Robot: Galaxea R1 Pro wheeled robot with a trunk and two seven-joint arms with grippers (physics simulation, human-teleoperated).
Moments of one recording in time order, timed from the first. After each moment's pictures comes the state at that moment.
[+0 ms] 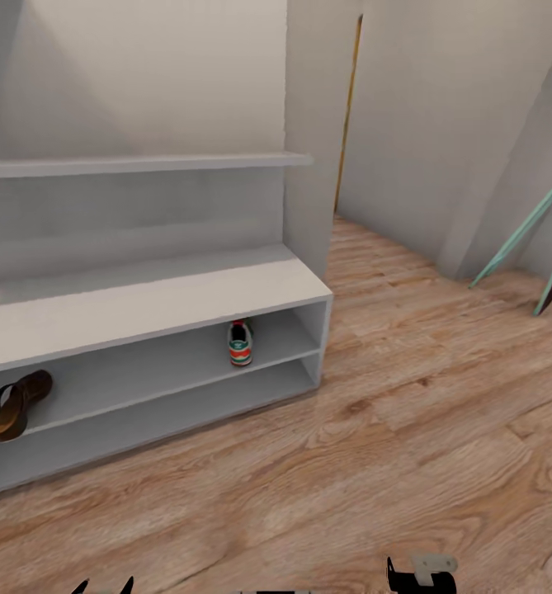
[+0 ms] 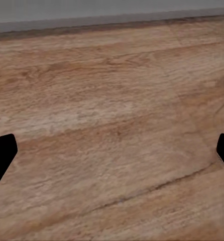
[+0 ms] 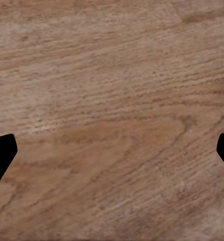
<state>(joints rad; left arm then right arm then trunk) -0.08 0.19 0.17 -0.48 0.25 -0.57 -0.41 -0.42 -0.06 0.11 -0.04 -0.02 -0.52 -0.20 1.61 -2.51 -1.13</state>
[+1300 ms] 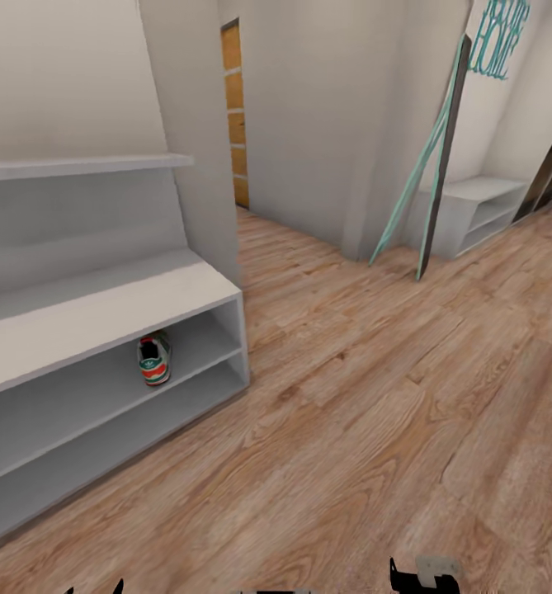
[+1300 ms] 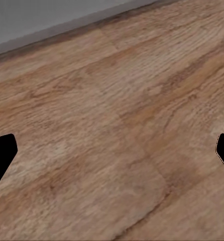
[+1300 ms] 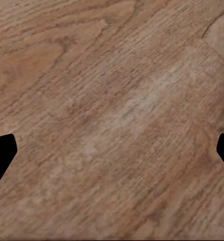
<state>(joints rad) -0.08 0.19 0.17 -0.47 0.22 -0.57 -0.29 -0.42 -0.06 0.11 -0.04 -0.08 -0.52 -0.20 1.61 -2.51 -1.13</state>
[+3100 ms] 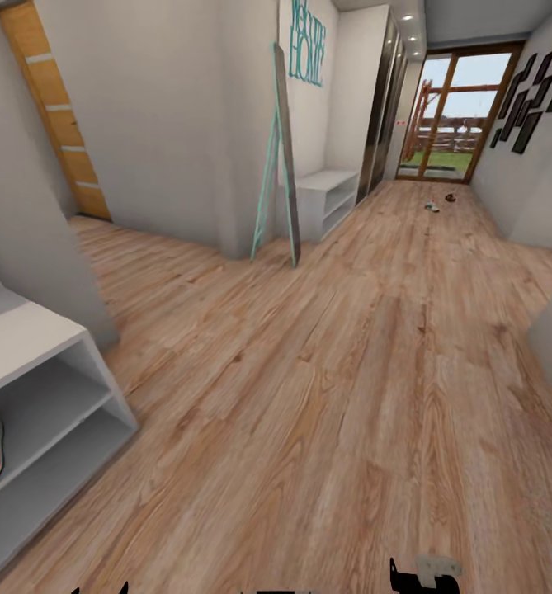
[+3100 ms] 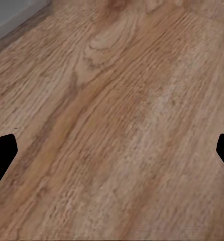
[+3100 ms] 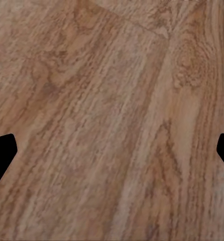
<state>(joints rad) -0.08 0.17 0.17 -0.47 0.18 -0.57 -0.28 -0.42 -0.06 0.11 -0.04 -0.08 -0.52 -0.20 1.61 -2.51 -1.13</state>
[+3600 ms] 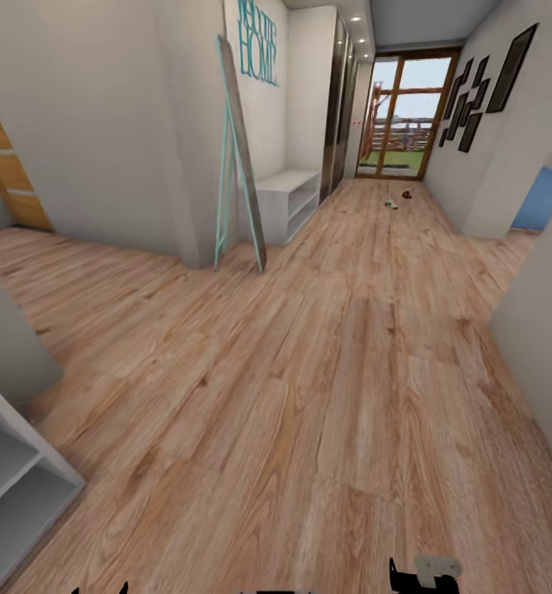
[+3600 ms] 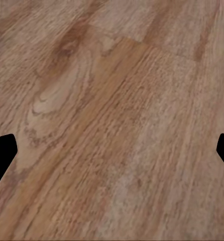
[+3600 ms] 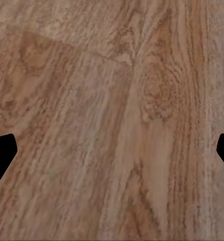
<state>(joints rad) -0.08 0.17 0.17 -0.47 0.18 -0.57 -0.28 -0.42 -0.06 0.11 -0.04 -0.08 -0.52 -0.20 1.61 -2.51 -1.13</state>
